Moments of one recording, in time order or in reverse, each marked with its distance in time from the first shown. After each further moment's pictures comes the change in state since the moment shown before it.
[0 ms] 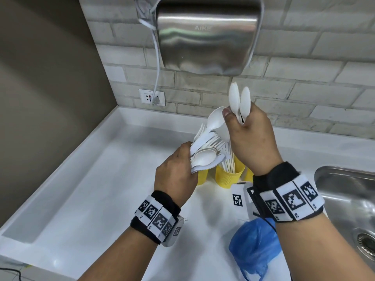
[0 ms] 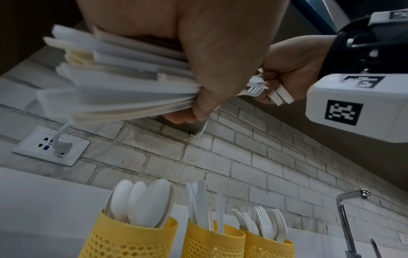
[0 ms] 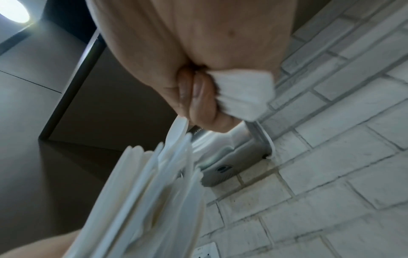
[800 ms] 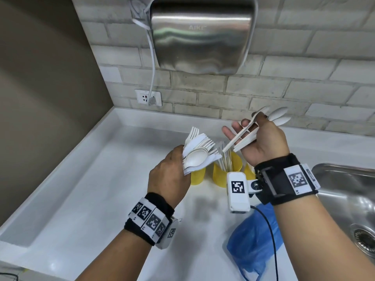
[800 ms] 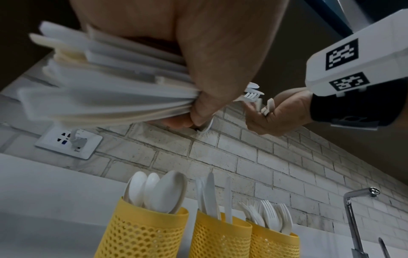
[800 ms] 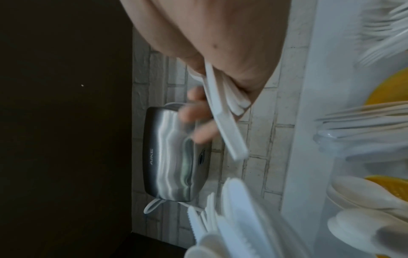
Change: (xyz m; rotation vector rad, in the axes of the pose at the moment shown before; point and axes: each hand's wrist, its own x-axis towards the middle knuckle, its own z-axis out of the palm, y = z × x) left_hand -0.001 -0.007 -0.001 0.009 -0.053 -0.030; right_hand 0.017 0.036 -0.009 1.231 0.245 0.789
